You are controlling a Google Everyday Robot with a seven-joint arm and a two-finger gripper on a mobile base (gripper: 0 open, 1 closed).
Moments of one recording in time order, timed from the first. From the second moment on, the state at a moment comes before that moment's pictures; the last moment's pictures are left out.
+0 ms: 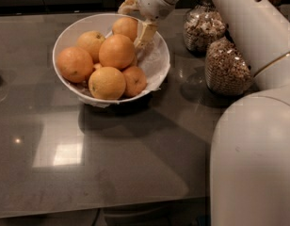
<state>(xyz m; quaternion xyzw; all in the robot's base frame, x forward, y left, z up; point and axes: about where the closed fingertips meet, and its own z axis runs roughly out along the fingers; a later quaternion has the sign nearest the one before) 0.710 0.026 0.948 -0.81 0.46 0.04 0.36</state>
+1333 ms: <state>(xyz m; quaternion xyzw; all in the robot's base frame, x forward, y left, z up) 0.718 0.038 0.936 -0.82 0.46 0.06 0.34</state>
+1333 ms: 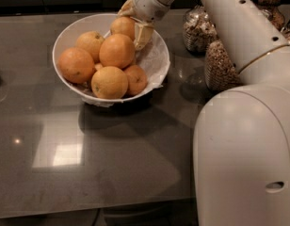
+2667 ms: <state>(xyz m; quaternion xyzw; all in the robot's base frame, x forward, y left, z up) 0.717 0.035 0.951 -0.82 0.45 0.06 0.35</state>
